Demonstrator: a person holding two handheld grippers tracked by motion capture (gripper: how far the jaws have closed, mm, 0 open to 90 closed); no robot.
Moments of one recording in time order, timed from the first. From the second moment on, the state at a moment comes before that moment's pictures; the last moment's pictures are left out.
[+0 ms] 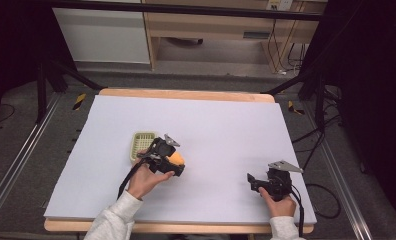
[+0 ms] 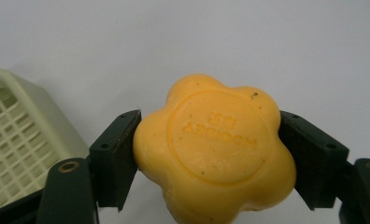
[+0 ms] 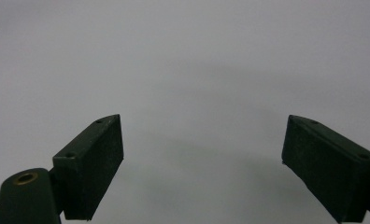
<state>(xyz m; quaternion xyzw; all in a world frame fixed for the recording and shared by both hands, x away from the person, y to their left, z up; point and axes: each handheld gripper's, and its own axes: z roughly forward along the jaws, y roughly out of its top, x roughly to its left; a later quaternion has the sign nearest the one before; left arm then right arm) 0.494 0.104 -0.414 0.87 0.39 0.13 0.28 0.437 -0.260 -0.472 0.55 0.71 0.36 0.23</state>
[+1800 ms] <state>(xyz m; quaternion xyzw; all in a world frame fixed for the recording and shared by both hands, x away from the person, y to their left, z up) 0.536 0.178 -0.404 0.81 0.48 0.16 0.29 0.437 -0.262 -0.472 0.55 0.71 0.37 0.22</state>
